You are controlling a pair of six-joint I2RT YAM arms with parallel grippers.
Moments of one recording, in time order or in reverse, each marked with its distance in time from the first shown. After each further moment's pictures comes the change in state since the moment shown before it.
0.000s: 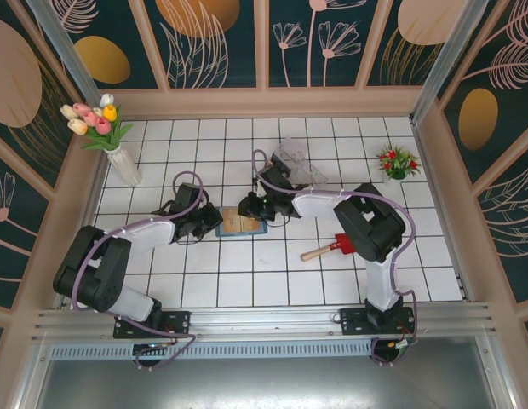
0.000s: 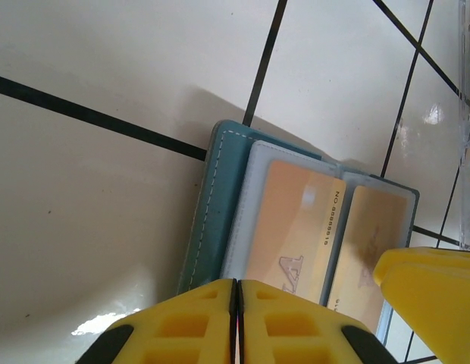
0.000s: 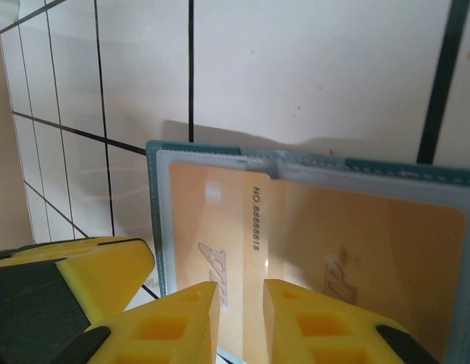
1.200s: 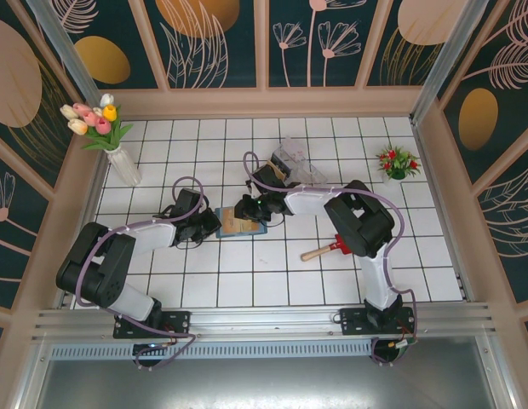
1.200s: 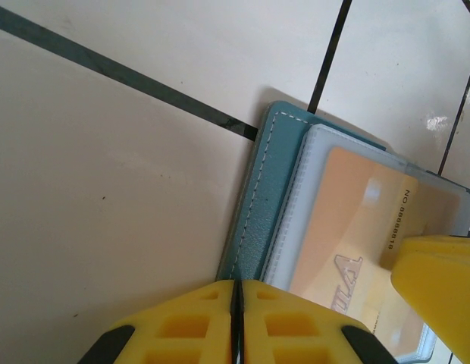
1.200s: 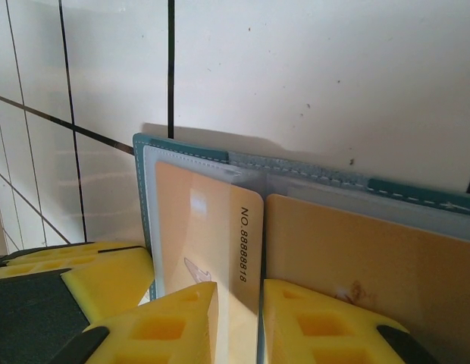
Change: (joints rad) left arm 0.000 0.030 -0.048 0.038 -0.018 -0.006; right arm 0.014 0.086 0.084 -0.071 -0.018 -0.060
